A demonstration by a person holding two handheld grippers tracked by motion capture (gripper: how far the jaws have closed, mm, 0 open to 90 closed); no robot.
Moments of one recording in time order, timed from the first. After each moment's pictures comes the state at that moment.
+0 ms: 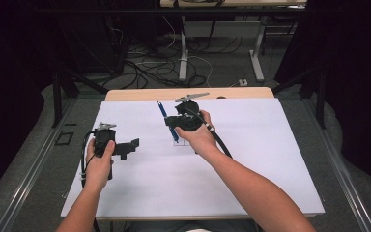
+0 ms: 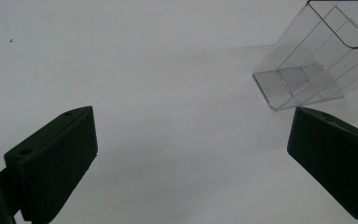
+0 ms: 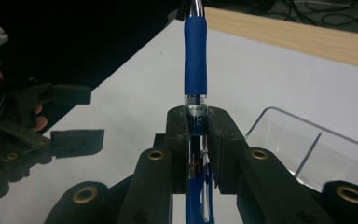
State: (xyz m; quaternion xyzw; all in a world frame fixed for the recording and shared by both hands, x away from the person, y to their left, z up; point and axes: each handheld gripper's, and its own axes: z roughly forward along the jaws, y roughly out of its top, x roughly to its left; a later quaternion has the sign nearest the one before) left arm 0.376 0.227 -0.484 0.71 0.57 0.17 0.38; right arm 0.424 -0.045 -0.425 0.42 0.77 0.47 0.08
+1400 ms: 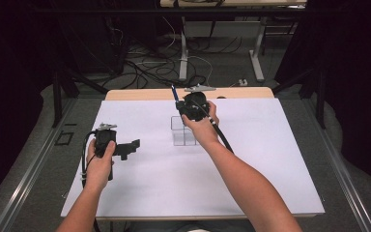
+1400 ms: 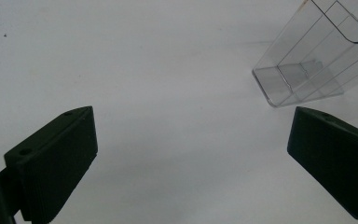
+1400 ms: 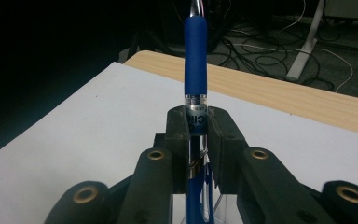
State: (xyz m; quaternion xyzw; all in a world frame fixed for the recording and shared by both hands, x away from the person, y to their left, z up) left arm 0.377 0.226 -0.486 0.71 0.57 0.16 0.38; right arm 0.462 -0.061 -0.435 0.45 0.73 0.48 0.19
